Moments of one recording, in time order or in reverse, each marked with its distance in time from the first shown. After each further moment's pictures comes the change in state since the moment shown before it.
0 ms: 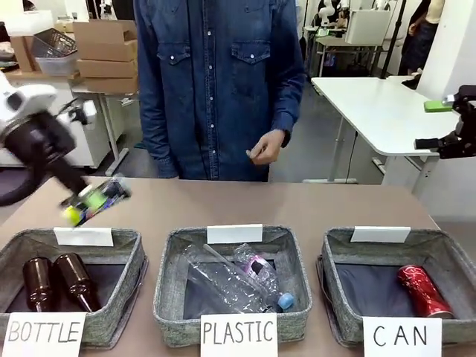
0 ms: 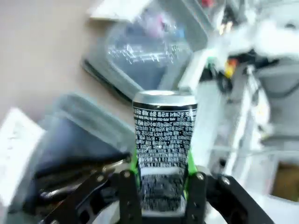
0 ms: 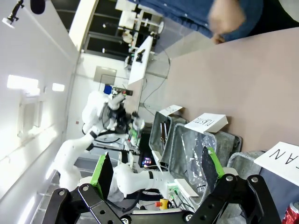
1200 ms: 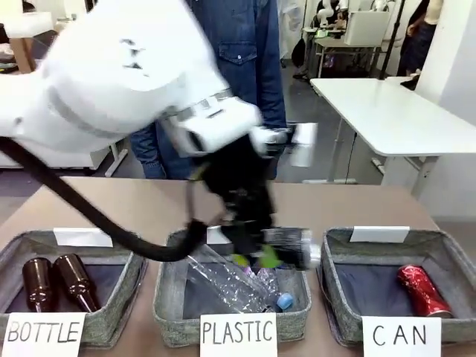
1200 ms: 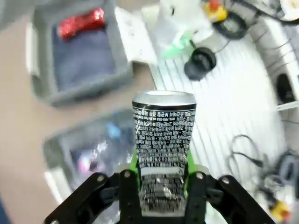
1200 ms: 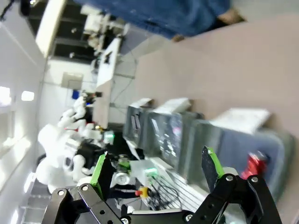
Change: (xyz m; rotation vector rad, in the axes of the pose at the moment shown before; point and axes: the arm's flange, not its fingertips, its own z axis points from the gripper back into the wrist) left arm 0.182 -0.243 -0.231 0.149 0.272 -0.973; right arm -0.015 0.033 0.140 -0.234 -0.012 -0.023
